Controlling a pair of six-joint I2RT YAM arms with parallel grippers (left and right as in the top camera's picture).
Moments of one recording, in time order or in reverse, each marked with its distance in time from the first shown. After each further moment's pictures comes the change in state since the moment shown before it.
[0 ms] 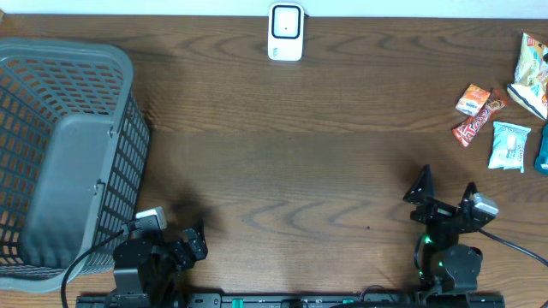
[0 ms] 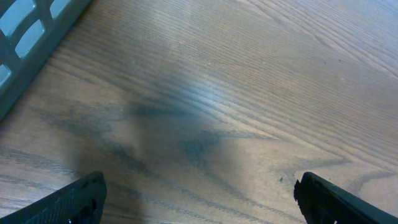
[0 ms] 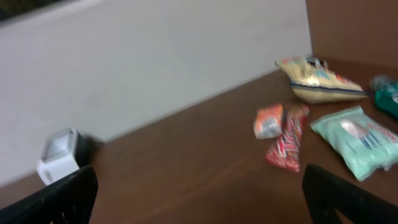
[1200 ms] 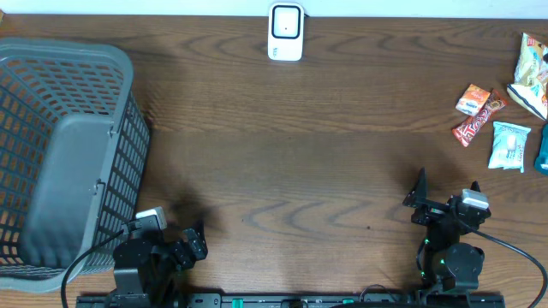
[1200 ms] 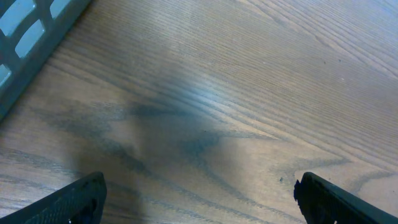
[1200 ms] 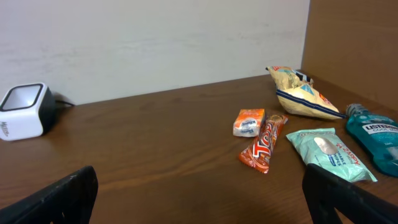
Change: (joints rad) left arm 0.000 0.000 0.000 0.000 0.000 0.000; right arm -0.056 0.000 0.000 -0.021 -0.068 -0.234
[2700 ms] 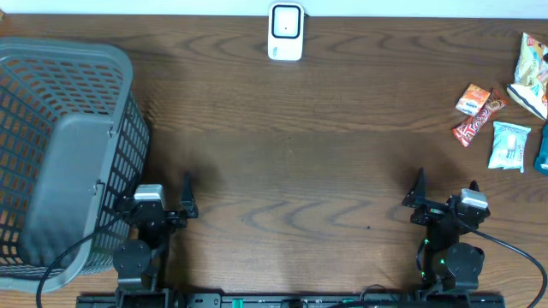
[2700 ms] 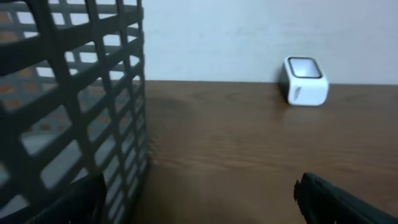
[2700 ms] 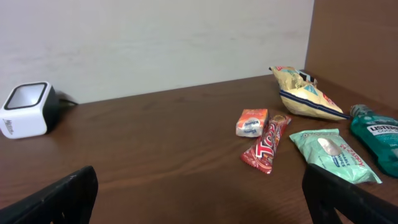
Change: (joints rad) left arm 0.000 0.000 -0.267 0.877 -0.134 0.343; right arm 0.000 0.000 0.000 0.000 -0.011 0.000
